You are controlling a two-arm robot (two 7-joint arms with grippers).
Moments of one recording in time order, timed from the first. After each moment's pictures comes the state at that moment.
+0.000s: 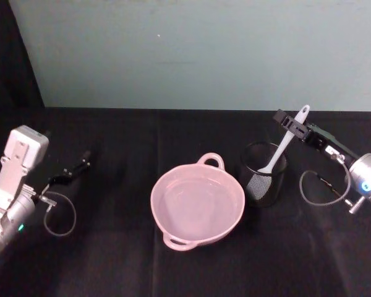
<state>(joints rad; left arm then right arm) -0.20 0.60 0.45 -1.41 -0.25 -0.12 0.03 0.32 0.48 -0.28 -1.34 1.03 0.19 0.40</state>
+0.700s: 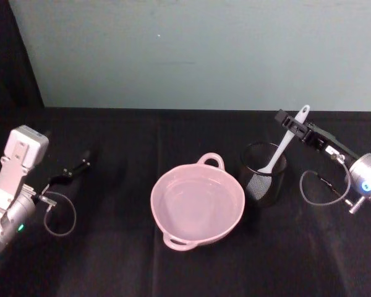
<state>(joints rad) -0.20 0.60 0.45 -1.41 -0.25 -0.12 0.03 0.32 0.48 -0.28 -1.34 1.03 0.19 0.40</state>
